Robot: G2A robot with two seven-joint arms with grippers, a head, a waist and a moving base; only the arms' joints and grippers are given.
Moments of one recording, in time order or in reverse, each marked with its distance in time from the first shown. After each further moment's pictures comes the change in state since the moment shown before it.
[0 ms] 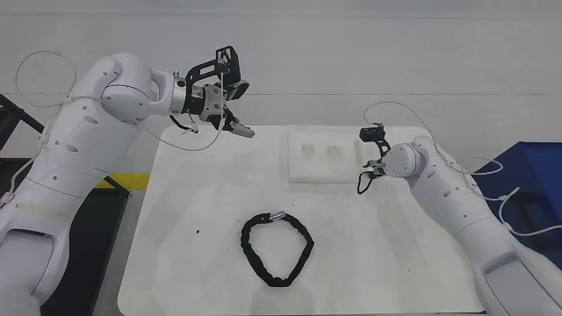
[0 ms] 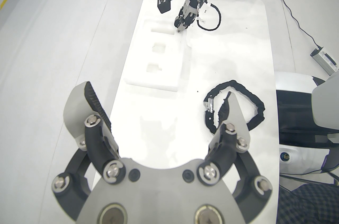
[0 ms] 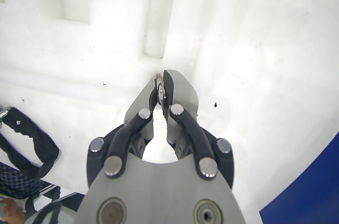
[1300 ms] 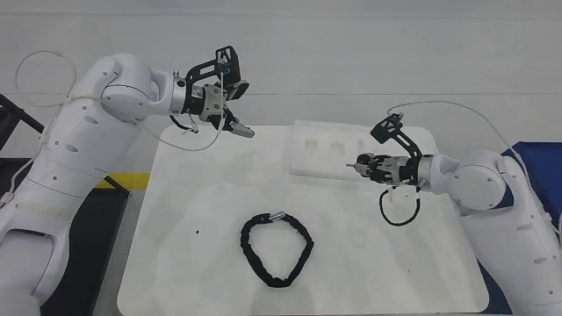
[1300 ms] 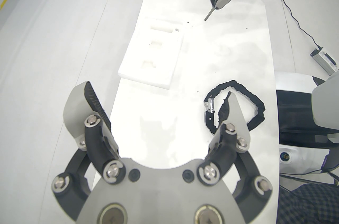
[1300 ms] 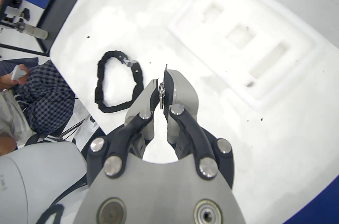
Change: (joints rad) left arm 0.000 0.000 0.000 0.000 0.000 0.000 0.000; right arm -0.488 0.204 0.587 -0.956 0.198 -0.347 0.215
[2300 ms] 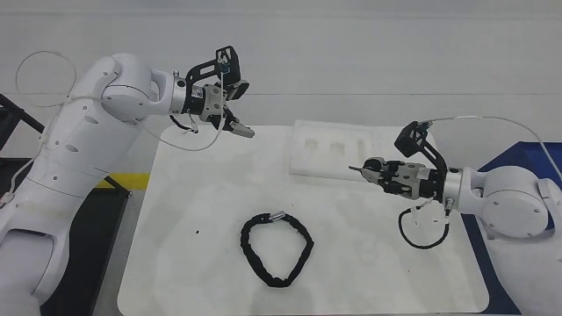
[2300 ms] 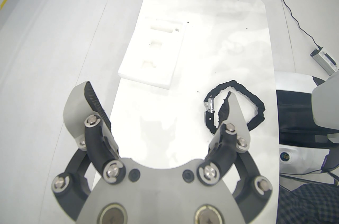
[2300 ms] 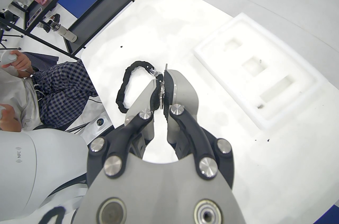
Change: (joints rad) left arm 0.019 -0.001 0.006 0.000 0.007 0.018 0.013; right arm -0.148 0.032 0.148 -0.156 0.125 -0.125 -0.050
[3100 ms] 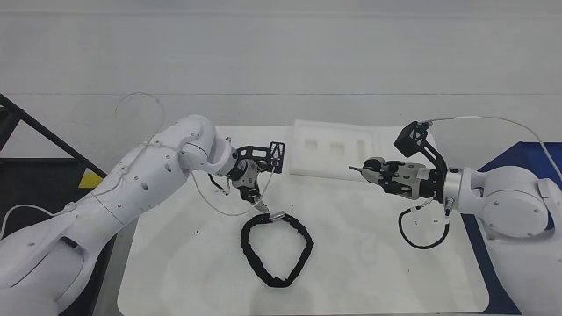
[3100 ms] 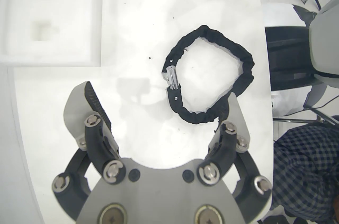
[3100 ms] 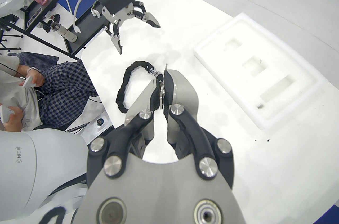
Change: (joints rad) left arm 0.055 -0.076 0.364 -0.030 0.240 -0.069 0.038; right arm 0.000 0.000 0.000 0.000 0.000 0.000 0.000
